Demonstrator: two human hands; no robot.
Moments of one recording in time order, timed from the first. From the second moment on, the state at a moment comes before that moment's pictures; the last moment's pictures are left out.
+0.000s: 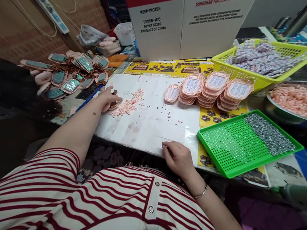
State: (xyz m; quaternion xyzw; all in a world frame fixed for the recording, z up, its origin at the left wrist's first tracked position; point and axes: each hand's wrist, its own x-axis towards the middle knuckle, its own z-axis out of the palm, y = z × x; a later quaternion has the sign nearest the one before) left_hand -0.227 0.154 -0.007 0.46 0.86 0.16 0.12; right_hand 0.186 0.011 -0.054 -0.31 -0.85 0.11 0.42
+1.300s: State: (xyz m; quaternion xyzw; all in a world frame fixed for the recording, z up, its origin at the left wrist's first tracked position) left_hand -0.028 0.019 -0.018 0.24 0.35 0.53 0.74; right_hand 0.210 0.033 0.001 -0.44 -0.75 0.34 0.35
